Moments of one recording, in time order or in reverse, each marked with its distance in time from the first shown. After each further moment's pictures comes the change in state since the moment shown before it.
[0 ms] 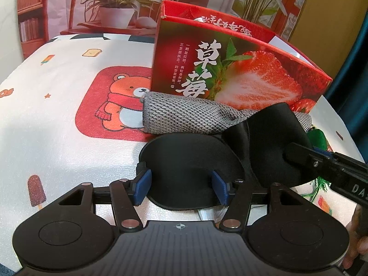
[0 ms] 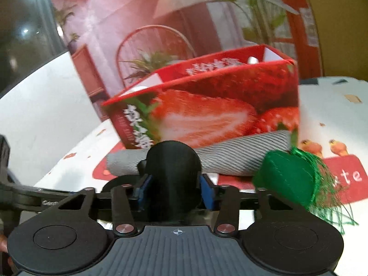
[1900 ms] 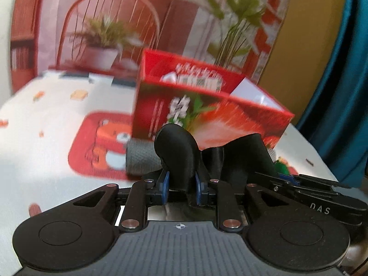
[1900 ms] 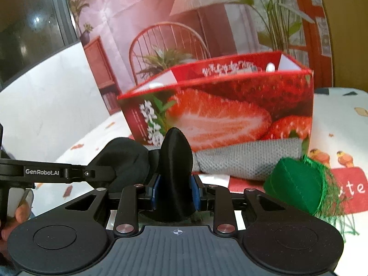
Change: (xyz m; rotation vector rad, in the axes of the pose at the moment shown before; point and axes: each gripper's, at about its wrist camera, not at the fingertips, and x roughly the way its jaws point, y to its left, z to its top) left arm -0.052 -0.008 0.006 0.033 -0.228 -0.112; right arm -0.007 0.011 0.004 -0.042 -0.018 0.029
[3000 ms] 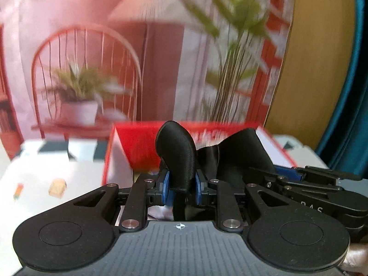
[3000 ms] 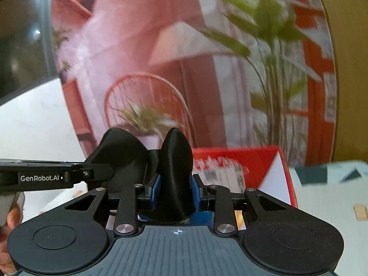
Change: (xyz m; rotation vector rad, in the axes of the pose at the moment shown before) left arm 0.114 -0.047 0.155 0.125 0.033 0.084; right arm 0.082 -0.064 0.158 -0.010 -0.095 -0.090
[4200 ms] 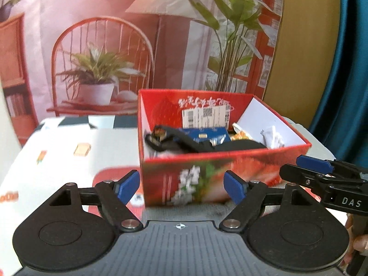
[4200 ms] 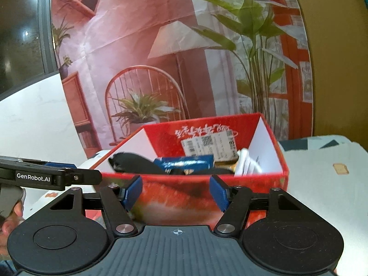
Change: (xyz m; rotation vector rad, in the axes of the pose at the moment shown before) left arm -0.083 0.029 -0.080 0.004 -0.016 -0.006; right arm -0.090 0.041 -0.075 0.004 -0.044 -0.045
